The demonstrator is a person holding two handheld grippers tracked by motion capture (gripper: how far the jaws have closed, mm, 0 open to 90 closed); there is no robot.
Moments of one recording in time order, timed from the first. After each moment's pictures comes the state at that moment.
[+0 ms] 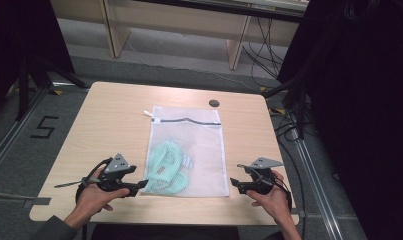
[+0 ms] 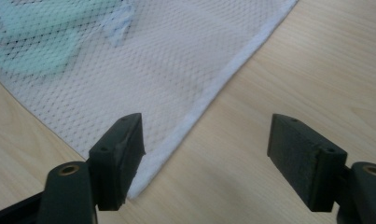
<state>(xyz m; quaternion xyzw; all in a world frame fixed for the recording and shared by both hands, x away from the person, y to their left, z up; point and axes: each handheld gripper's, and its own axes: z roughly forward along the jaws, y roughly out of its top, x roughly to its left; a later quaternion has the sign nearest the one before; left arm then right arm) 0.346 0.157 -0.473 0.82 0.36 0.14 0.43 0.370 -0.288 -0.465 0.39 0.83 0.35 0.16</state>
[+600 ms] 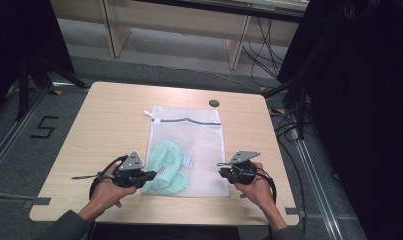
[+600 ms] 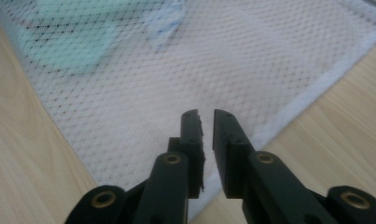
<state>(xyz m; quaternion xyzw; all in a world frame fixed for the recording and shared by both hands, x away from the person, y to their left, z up) 0.364 0.125 -0.479 0.84 0.30 0.11 0.43 0.398 -0.241 -0.472 0.31 0.88 0.34 0.13</state>
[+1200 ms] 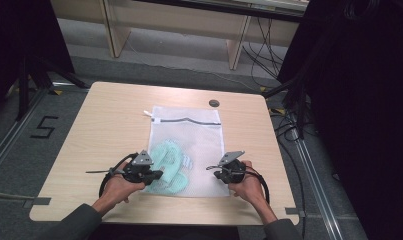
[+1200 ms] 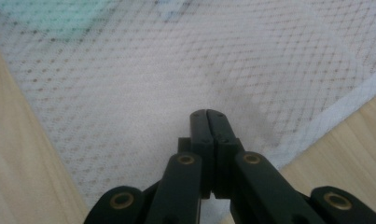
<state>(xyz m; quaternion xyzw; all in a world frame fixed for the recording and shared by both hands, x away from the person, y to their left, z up) 0.384 0.110 -0.491 0.85 0.31 0.09 0.41 0.410 -0.221 -0.489 0.28 0.91 0.27 0.12</state>
